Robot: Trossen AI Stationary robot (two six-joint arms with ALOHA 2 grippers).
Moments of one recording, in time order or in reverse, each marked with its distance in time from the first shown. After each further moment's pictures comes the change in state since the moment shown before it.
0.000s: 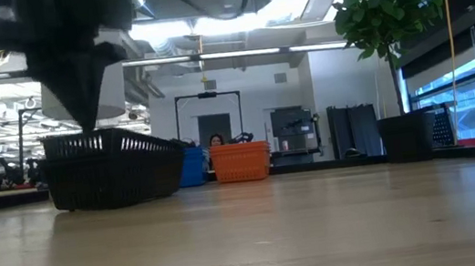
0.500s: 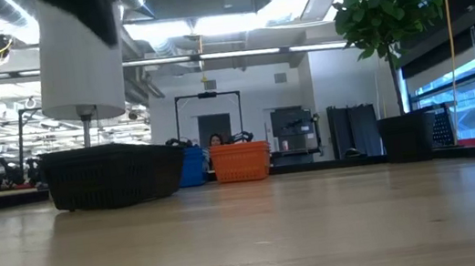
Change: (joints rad) left arm 0.000 -0.191 0.114 -0.016 -0.099 -0.032; right arm -0.005 0.002 0.000 -0.001 0.000 0.064
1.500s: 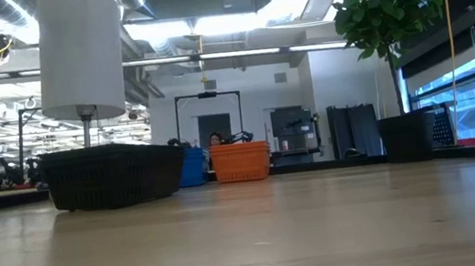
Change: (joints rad) left arm -0.209 -0.646 -0.122 -0.025 -0.176 -0.172; right arm -0.011 -0.158 -0.001 -0.137 0.124 0.007
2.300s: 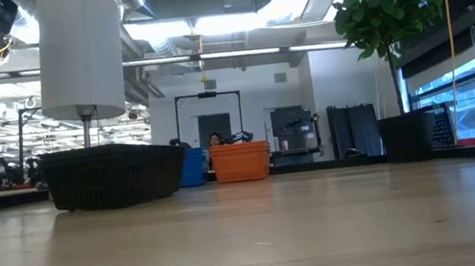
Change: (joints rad) left arm -0.040 -0.519 -0.294 0.135 -0.020 0.092; right arm 0.000 -0.478 -0.427 0.254 -0.021 0.006
